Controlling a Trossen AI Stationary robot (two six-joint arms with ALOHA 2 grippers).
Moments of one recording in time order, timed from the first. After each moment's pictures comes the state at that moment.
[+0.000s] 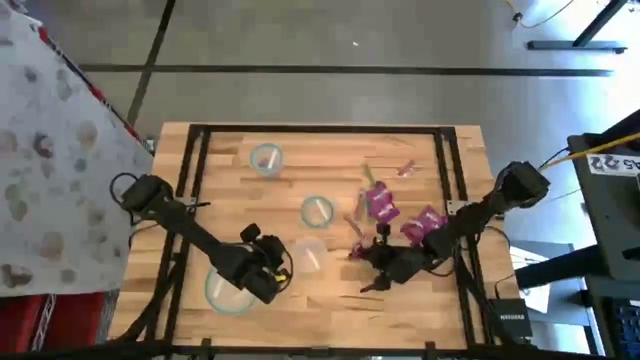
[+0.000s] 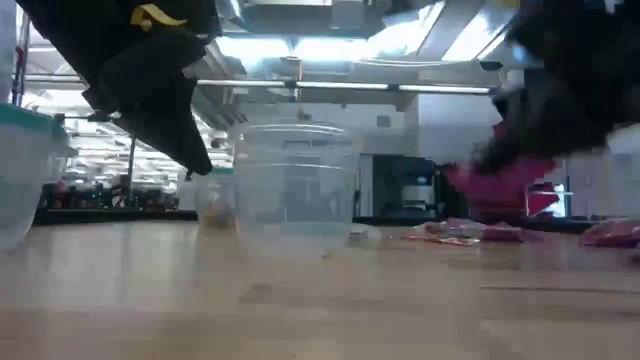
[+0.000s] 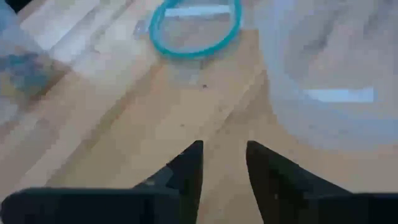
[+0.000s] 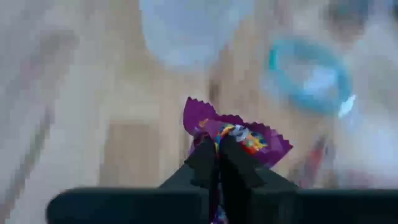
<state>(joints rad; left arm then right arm) -0.59 1.77 1.09 -0.67 -0.81 -1.07 0.59 1.52 0.68 0.14 0.64 0.20</state>
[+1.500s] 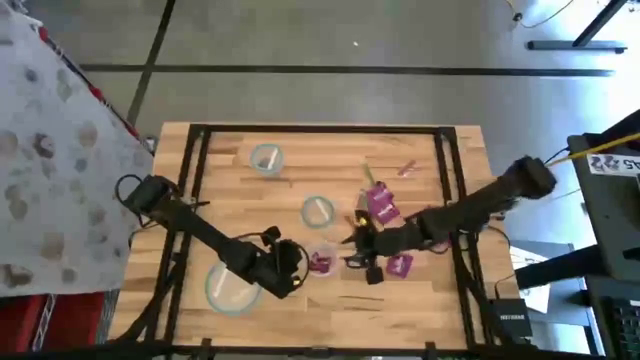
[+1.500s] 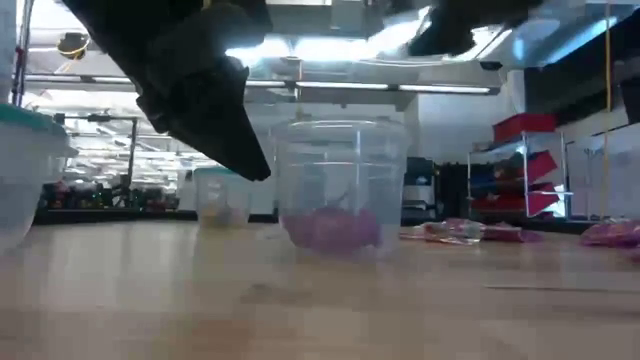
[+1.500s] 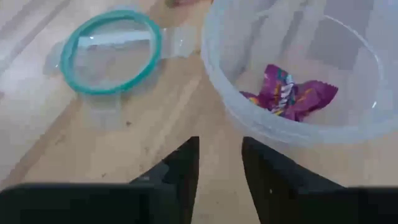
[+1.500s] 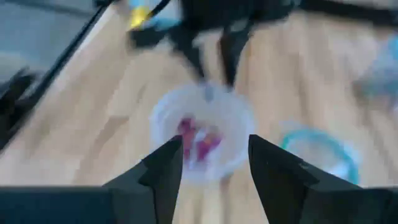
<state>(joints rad) -0.52 1.81 1.09 -0.38 -0.71 -0.80 0.50 1.34 0.90 -0.31 0.24 0.21</state>
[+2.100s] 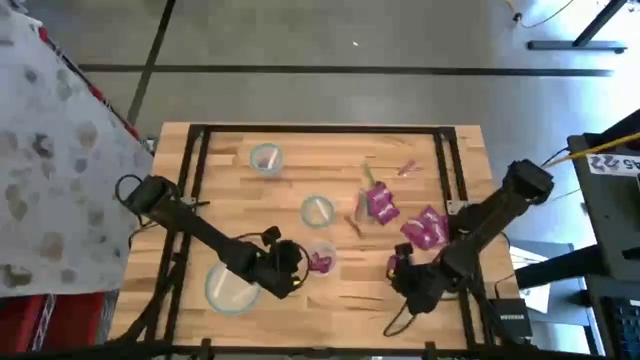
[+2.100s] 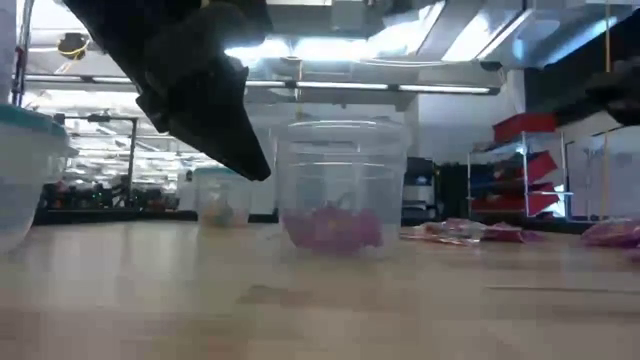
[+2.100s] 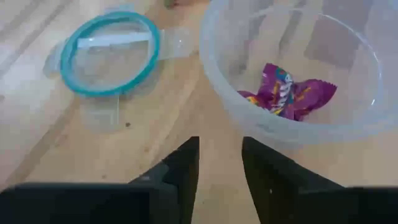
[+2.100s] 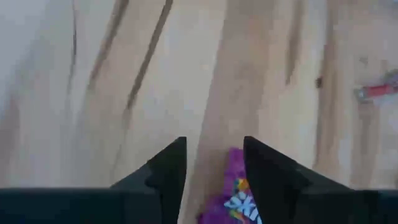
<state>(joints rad) -0.52 1.81 1.09 -0.38 -0.71 -0.78 0.84 1.53 0.74 -0.48 0.38 0.47</state>
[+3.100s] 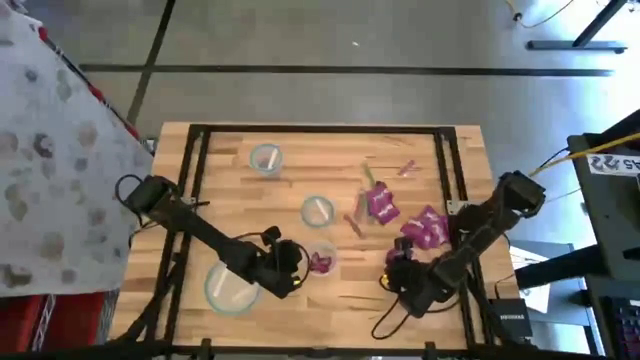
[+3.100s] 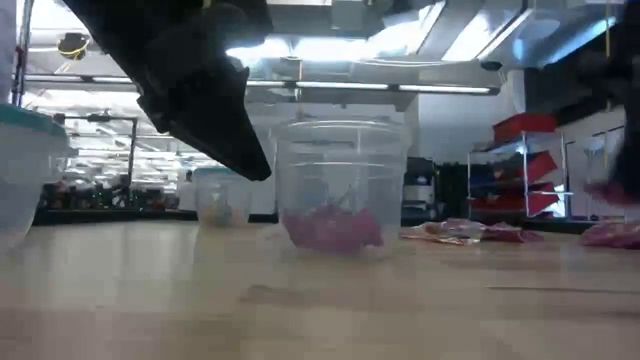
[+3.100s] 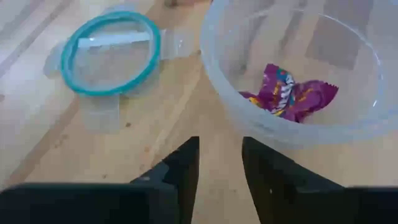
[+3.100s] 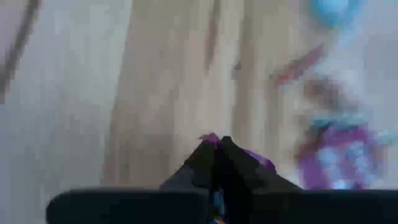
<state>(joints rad) -0.52 1.81 1.09 -0.38 -0.71 -0.78 0.84 1.62 0.96 -0.77 0.70 0.51</state>
